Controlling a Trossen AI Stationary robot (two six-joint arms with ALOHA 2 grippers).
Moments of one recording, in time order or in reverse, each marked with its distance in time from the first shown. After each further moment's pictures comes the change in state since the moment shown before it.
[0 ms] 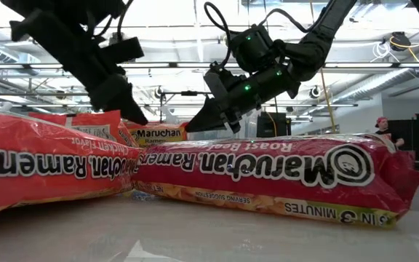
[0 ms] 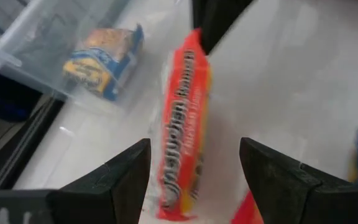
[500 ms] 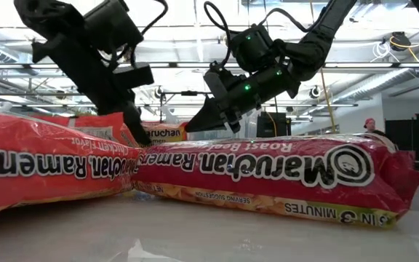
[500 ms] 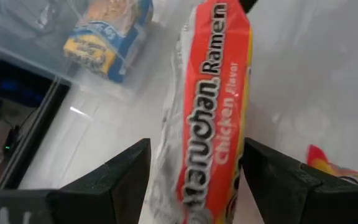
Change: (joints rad) left arm 0.091 0.128 0.002 0.055 0.015 0.064; right arm 0.000 0.000 0.001 -0.002 0.000 0.000
